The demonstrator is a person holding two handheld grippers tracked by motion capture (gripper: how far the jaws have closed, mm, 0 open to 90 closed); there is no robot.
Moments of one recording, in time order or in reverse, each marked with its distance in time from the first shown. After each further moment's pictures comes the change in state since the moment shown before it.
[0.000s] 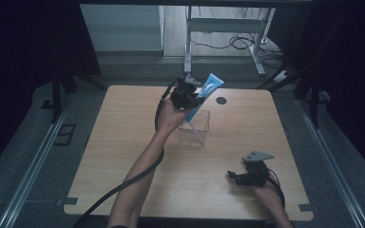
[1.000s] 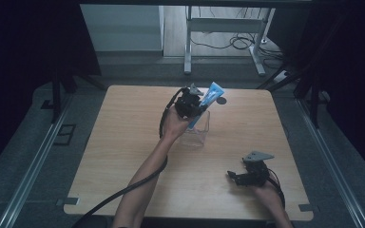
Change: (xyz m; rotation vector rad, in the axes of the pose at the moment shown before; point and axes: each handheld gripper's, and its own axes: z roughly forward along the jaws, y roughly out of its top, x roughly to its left) left arm -0.011 -0.025 0.026 -0.001 0.007 0.006; right arm 0.000 0.000 0.000 -0.001 -0.001 -0.001
